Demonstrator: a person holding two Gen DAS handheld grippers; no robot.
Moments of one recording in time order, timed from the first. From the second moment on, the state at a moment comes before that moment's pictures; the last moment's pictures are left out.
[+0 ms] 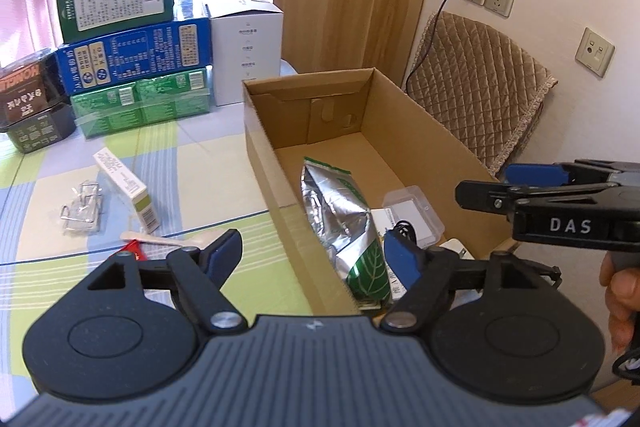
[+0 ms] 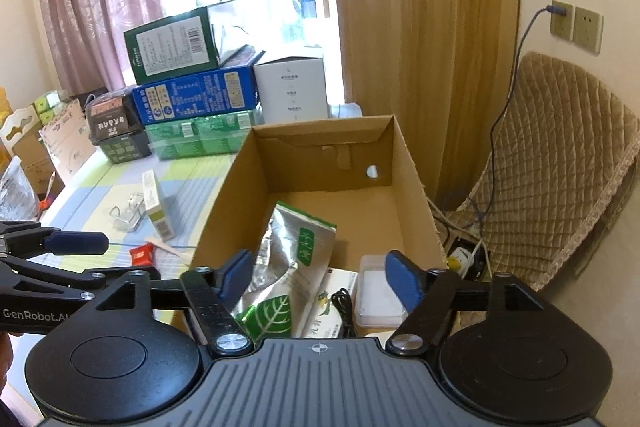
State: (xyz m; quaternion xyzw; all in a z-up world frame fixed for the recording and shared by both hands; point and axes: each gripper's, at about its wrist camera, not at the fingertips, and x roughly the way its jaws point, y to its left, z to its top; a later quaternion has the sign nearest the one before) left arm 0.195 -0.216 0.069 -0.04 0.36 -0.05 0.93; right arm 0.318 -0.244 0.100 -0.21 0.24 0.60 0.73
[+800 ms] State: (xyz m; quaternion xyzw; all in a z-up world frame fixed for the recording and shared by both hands) left arm 0.139 -0.144 0.087 -0.02 0.35 0.01 0.94; right arm 0.248 -0.237 0.116 -0.21 0.21 0.63 0.71
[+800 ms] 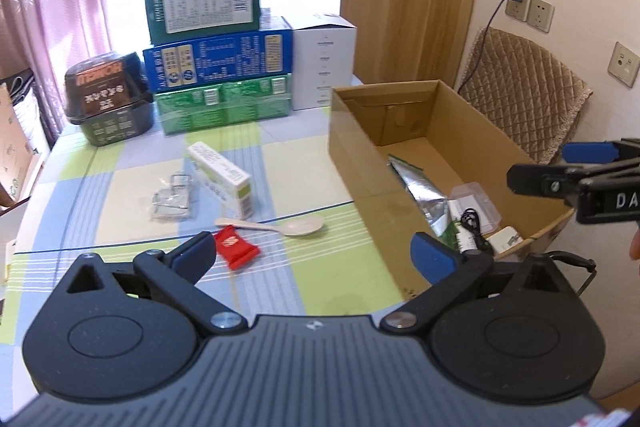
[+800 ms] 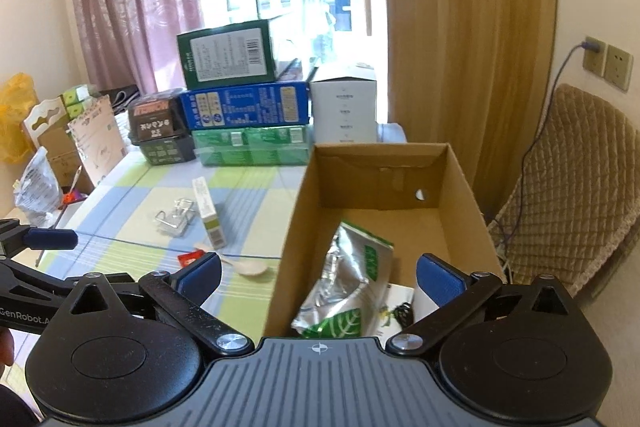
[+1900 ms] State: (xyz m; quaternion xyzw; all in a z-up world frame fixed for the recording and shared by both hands) left arm 0.101 -0.026 0.025 -0.04 0.40 0.07 0.91; right arm 0.139 -0.166 0.054 -0.35 0.17 0.72 0.58
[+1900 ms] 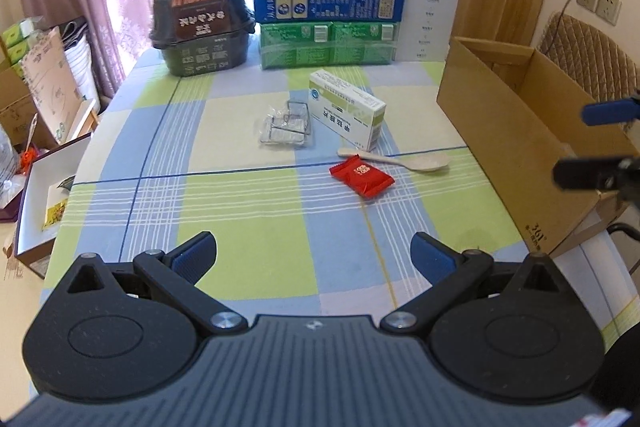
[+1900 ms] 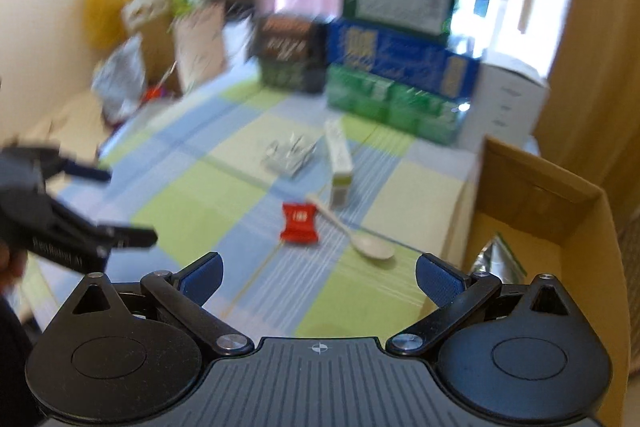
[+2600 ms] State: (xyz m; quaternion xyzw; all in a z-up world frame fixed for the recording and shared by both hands) left arm 0.208 -0.022 -0.034 0.17 0.42 -0.15 0.88; right arm 0.148 -0.032 -0.005 -0.55 0.12 0.72 0.41
